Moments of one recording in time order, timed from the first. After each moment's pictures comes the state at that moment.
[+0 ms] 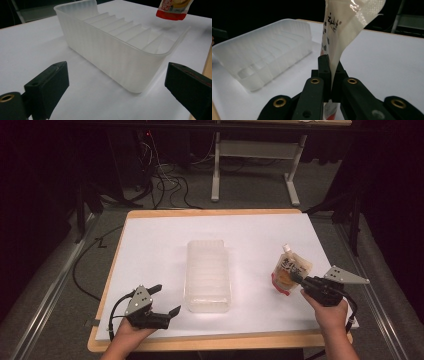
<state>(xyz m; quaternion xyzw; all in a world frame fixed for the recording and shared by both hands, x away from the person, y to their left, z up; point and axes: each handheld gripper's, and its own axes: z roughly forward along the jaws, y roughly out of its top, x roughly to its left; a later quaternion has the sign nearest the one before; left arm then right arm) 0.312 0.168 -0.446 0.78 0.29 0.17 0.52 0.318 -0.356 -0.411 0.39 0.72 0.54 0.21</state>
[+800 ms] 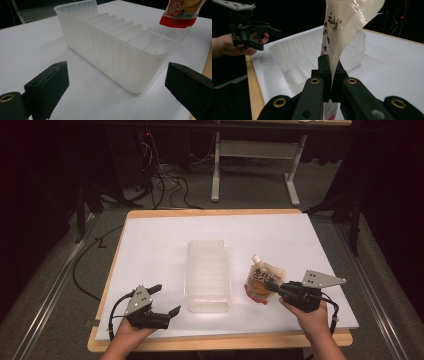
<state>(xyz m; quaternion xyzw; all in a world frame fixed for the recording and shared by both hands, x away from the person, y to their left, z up) 0.312 0.168 -0.446 0.78 0.29 0.17 0.53 0.312 -0.295 -0.401 0.28 0.76 0.58 0.13</state>
